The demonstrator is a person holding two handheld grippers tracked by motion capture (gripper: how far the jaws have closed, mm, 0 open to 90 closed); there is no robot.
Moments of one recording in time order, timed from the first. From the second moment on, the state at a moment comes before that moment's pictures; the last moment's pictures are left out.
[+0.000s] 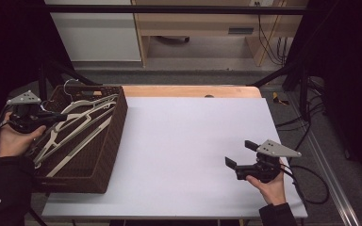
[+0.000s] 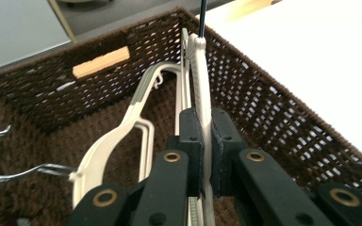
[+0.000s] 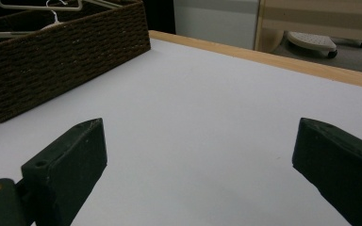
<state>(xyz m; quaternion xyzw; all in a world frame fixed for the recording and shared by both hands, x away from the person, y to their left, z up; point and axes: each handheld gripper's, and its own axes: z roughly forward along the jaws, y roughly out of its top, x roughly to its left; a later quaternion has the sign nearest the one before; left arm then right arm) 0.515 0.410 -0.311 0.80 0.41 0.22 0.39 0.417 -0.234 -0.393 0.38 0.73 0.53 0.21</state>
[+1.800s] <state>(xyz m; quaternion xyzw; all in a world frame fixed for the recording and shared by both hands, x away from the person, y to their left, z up) 0.523 0.436 -0.378 0.76 0.54 0.21 0.28 0.419 -0.231 -0.395 0.37 0.74 0.52 0.20</state>
